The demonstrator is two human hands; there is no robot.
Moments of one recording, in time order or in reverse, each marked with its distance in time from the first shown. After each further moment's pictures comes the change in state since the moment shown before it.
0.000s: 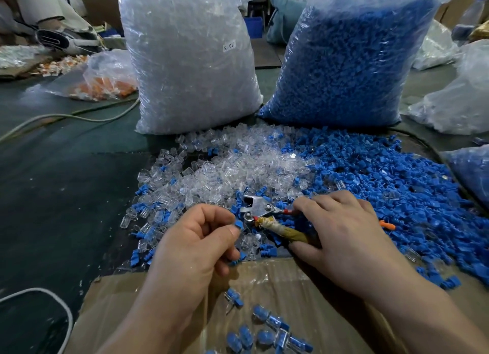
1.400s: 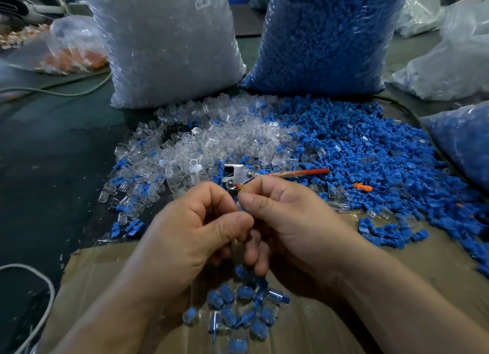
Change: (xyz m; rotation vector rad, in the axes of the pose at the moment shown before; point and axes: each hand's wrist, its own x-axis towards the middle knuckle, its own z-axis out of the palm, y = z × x) left_hand -0.018 0.004 0.005 0.206 -0.257 0.119; right_hand -0.021 -0.043 0.005 1.786 -0.389 0.065
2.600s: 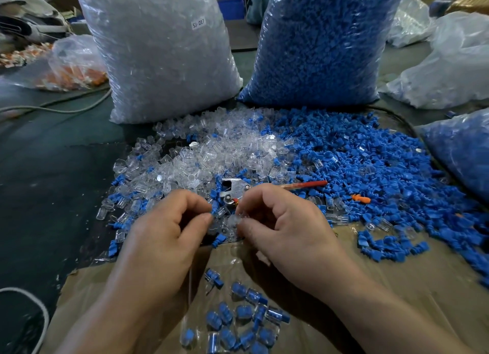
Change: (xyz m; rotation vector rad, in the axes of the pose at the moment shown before) left_hand 0.014 -0.005 -0.012 0.616 0.285 0.102; right_hand 0.006 0.006 -0.009 -0.822 0.355 -0.280
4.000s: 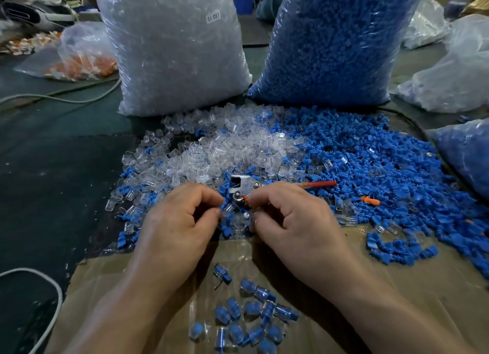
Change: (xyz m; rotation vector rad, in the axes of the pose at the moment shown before) left_hand 0.008 -0.013 0.011 0.040 0.058 0.066; right_hand 0.003 -0.001 -0.001 -0.198 0.074 -0.104
